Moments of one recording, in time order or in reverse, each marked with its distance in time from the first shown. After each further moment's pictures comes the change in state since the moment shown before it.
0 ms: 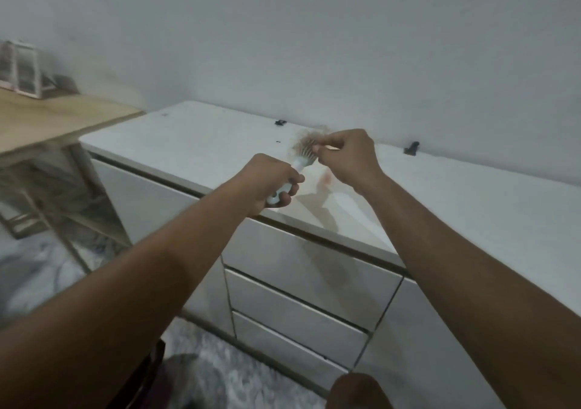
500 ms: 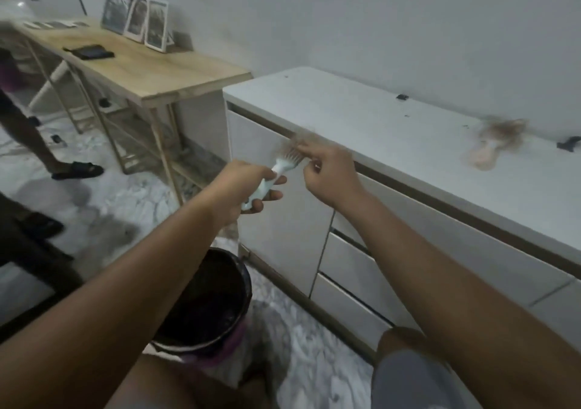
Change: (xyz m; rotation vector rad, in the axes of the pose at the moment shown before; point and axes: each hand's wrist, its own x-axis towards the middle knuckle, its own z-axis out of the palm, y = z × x) left_hand -0.088 -0.108 -0.244 -0.142 0.303 -0.115; right_hand -0.103 -0.102 0.243 -0.137 -0.243 -0.434
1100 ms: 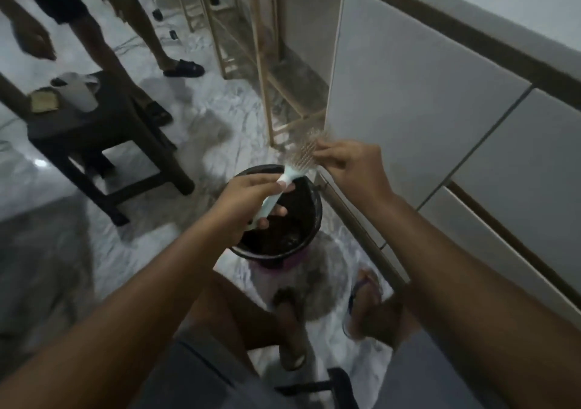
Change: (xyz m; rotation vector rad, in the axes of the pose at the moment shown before) left_hand -0.016 -0.177 -0.086 -0.072 0.258 -0.170; right_hand -0.058 0.028 0.187 0.299 -0.200 -0.277
